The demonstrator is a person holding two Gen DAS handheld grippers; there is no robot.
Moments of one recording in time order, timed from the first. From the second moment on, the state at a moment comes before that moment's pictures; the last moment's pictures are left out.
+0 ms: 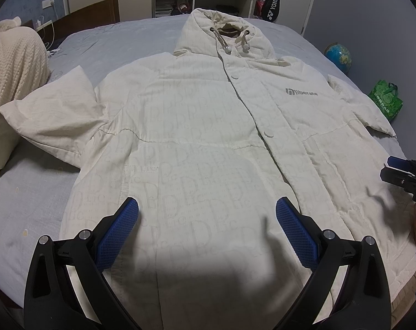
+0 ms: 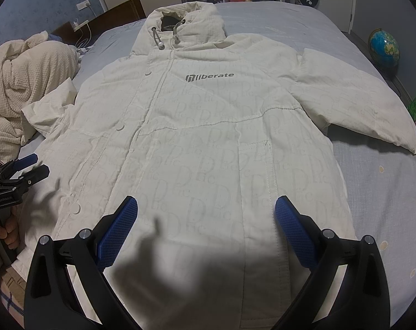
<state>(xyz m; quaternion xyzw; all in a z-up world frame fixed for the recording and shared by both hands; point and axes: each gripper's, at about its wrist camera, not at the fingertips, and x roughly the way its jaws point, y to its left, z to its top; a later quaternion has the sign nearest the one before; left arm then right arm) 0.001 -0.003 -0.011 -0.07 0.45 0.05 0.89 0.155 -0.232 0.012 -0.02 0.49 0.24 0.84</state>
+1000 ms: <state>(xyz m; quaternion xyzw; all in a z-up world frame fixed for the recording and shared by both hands) 0.011 -0.003 -0.018 -0.06 0.48 0.06 0.87 0.162 -0.247 0.012 0.03 0.50 0.23 0.83</state>
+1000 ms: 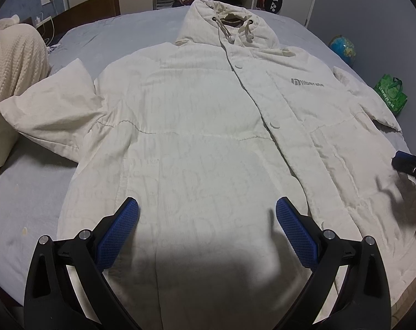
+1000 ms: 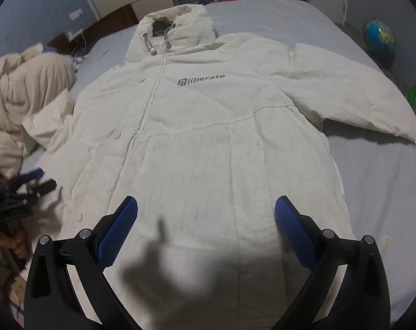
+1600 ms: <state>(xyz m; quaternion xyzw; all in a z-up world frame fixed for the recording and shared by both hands) 0.023 -0.005 -0.042 -0.04 0.53 0.07 0.85 0.270 -0.508 0.004 0.34 0.44 0.07 0.83</state>
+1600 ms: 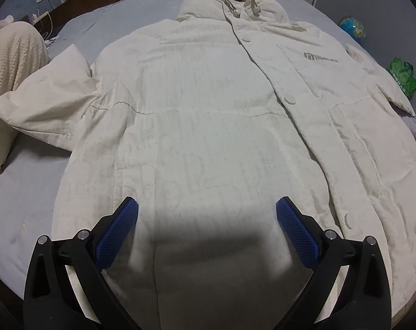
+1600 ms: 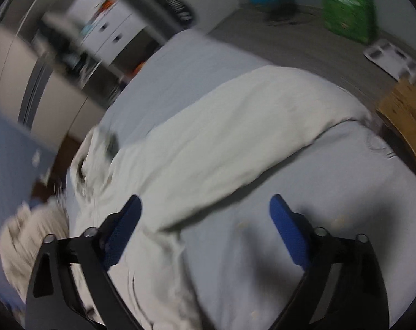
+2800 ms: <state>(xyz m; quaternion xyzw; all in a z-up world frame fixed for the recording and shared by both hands) 0.027 -0.006 -0.046 -0.03 0.53 0.08 0.85 0.335 -0.625 -0.089 0.64 0.30 -0.01 0.71</state>
